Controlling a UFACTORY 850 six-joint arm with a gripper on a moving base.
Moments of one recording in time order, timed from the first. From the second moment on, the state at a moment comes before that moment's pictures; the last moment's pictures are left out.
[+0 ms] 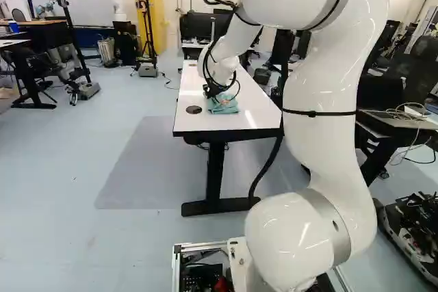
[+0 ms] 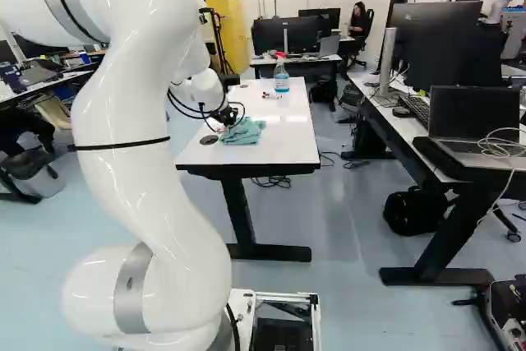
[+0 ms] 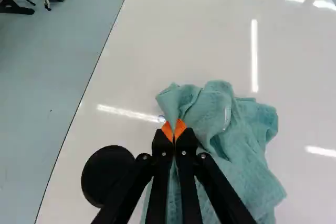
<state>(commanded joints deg) 9.2 -23.4 -62.3 0.0 2.3 0.0</state>
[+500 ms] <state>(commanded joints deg) 12.1 -19.2 -56.9 0.0 2.3 0.0</state>
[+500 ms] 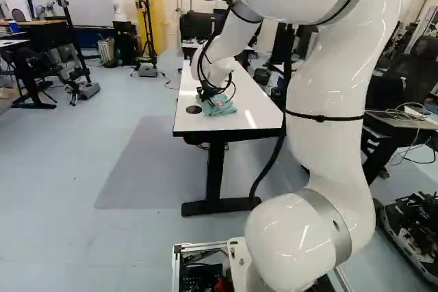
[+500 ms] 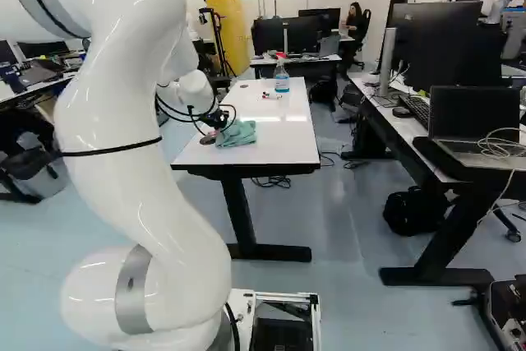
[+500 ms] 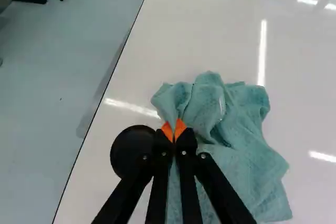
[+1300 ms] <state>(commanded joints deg) 10.0 -10.2 -46.3 0.0 2.3 0.0</state>
